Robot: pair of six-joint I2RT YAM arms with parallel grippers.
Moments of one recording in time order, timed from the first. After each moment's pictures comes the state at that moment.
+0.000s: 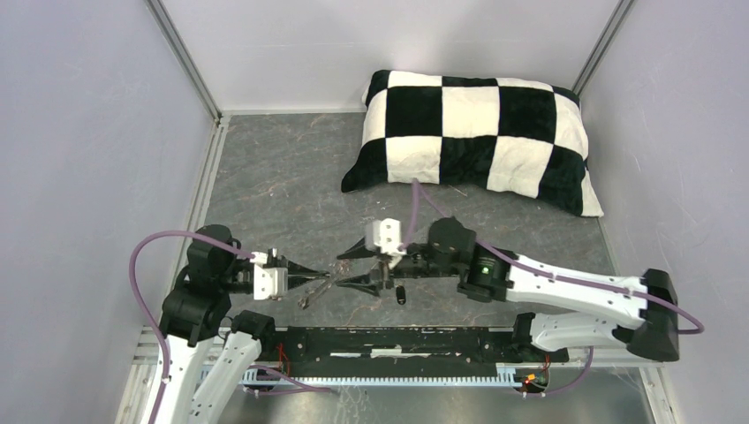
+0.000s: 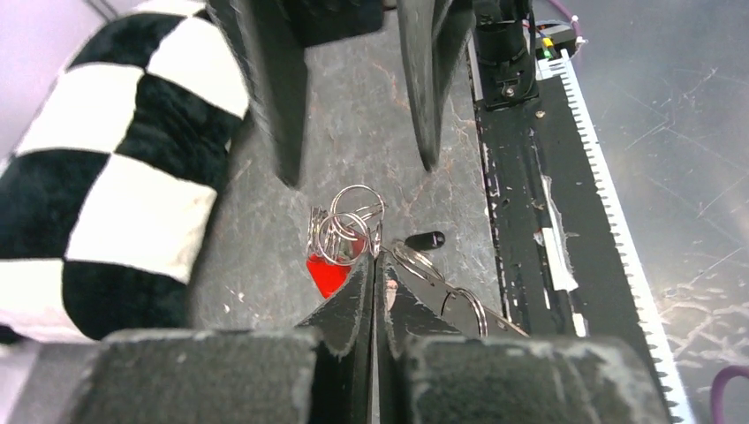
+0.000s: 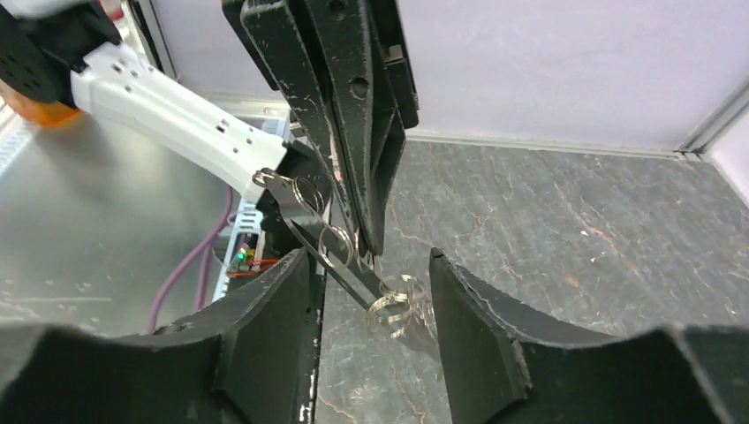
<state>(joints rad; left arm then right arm) -0.26 0.45 0.83 -0.80 1.19 0.74 1.24 1.18 0.96 0.18 -0.35 -0.11</state>
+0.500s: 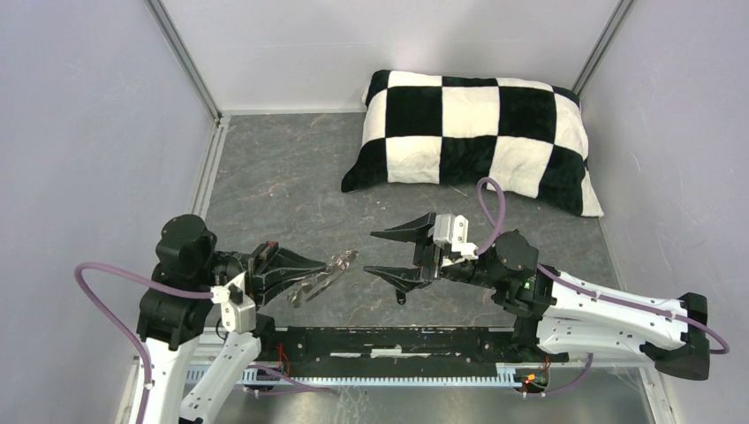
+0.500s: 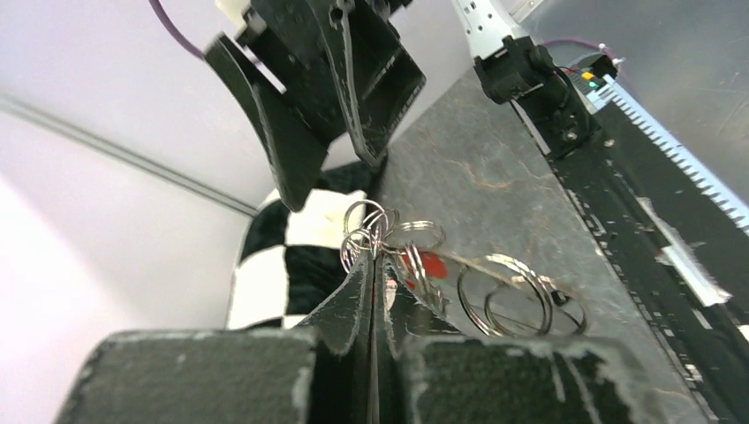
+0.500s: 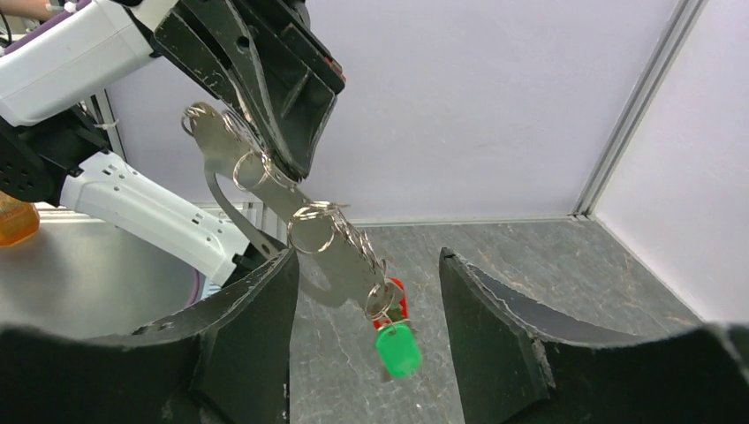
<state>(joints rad) -0.26 0.53 1.05 -0.75 1.40 1.06 1.24 0.88 0.78 0.37 -0.17 -0.07</state>
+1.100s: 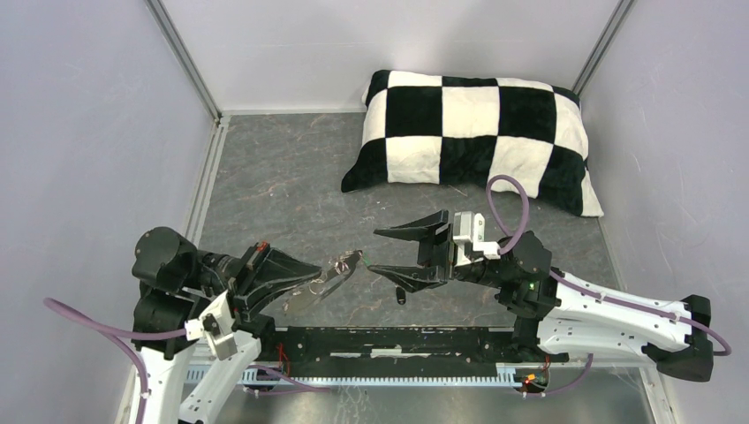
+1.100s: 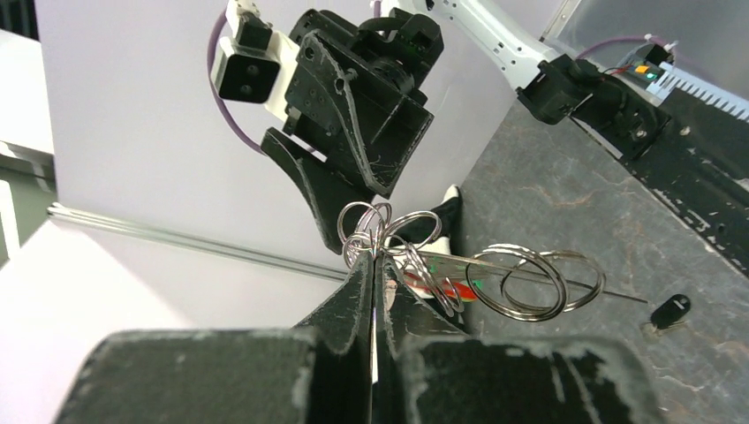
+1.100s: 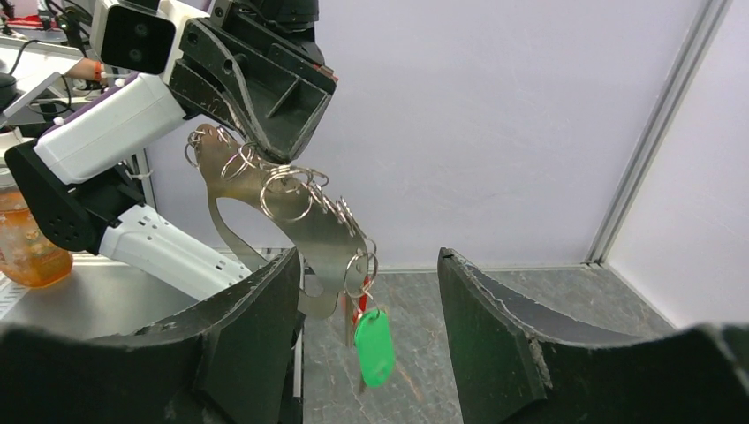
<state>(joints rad) -0.26 0.51 1.08 -0.48 1.53 1.08 1.24 0.86 0.78 0.48 -0.20 -0.03</state>
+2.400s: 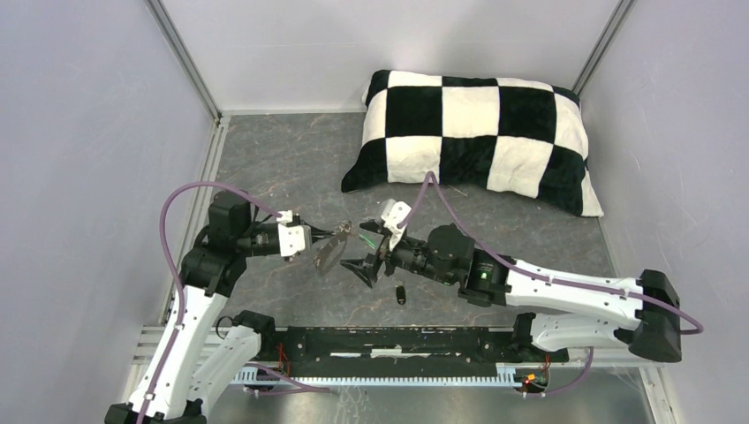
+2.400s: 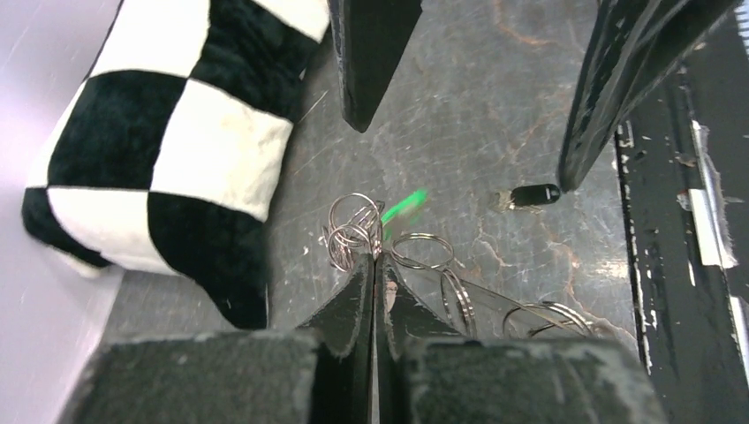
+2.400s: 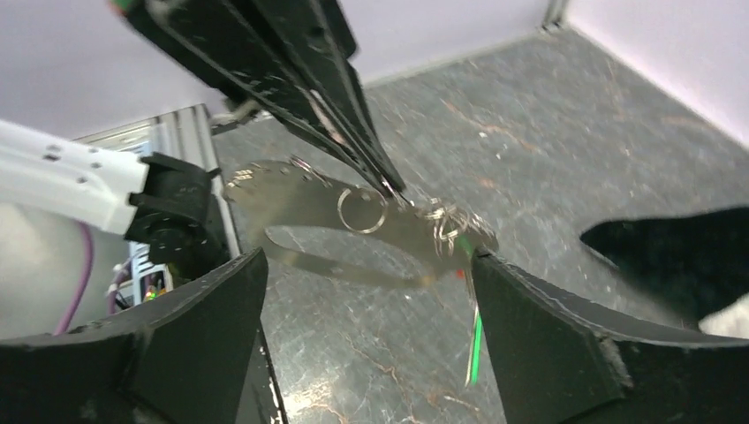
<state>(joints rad) -0.26 0.72 0.87 -0.66 1.05 0.90 1.24 1.11 0.84 0.25 0.06 0.02</state>
